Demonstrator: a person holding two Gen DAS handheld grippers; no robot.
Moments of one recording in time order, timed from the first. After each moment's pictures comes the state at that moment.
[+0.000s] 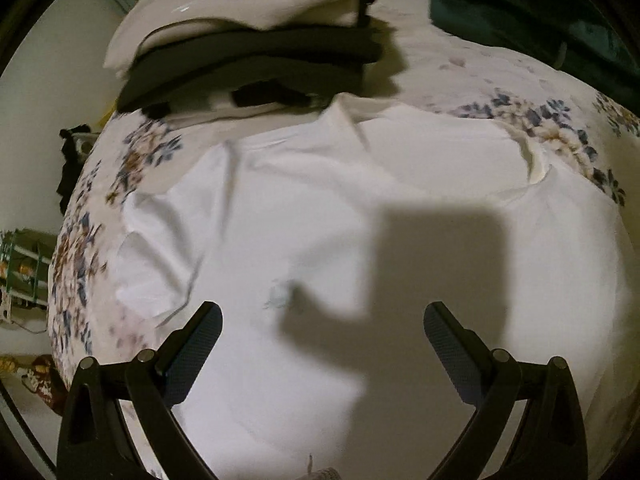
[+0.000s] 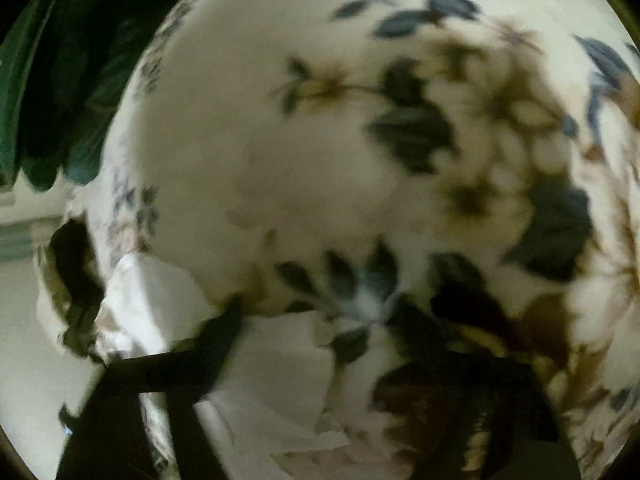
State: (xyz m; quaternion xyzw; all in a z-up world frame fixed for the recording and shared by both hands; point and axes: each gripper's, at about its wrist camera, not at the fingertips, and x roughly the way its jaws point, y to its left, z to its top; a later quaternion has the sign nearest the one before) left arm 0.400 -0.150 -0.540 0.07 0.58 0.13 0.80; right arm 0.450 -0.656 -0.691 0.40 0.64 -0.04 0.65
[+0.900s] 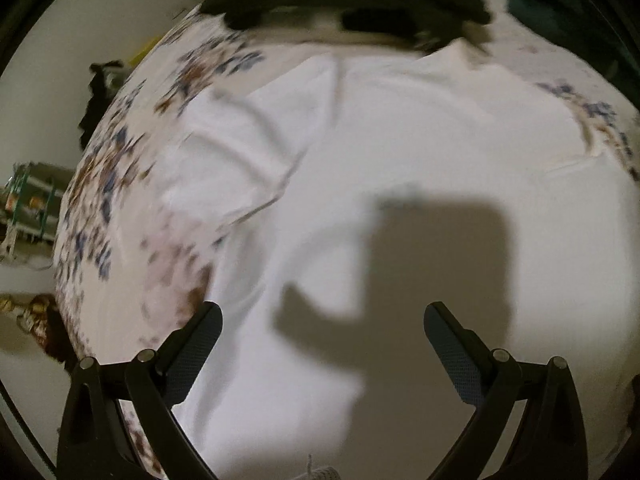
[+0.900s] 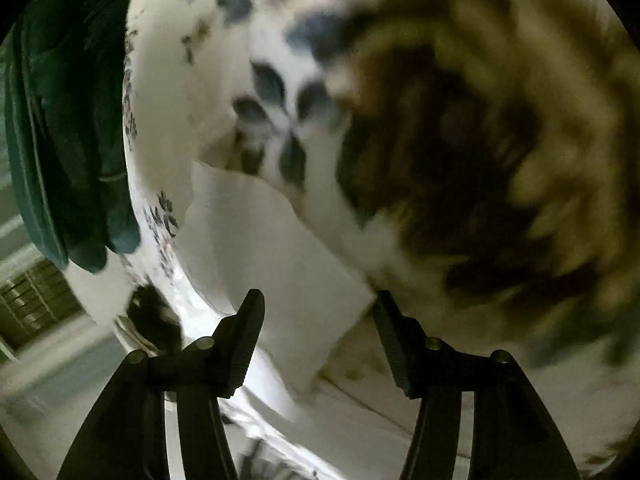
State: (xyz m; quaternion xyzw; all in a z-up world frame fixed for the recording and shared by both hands) left arm 0.333 -0.068 -0.554 0.01 0.62 0.20 0.76; right arm 0.343 -0.578 -0.726 0.65 0.50 -0.13 0.55
